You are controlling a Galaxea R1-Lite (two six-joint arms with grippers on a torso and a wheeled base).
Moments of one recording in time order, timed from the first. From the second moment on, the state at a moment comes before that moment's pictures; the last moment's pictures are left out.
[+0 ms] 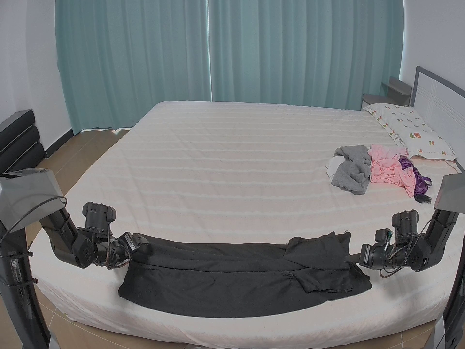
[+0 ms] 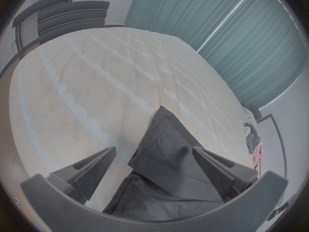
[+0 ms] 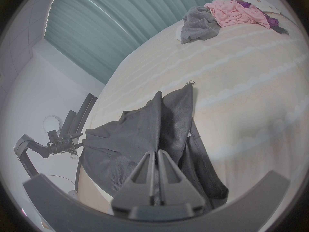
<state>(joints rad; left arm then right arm) -0.05 2.21 -0.69 -0.67 -0.06 -0.68 -0.03 2.22 -0.48 -0.89 0.52 0.32</state>
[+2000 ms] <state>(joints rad) -0.06 2.15 -0.71 -0.68 0.02 -0.70 0.18 2.10 -0.56 -0.70 0.05 0.83</state>
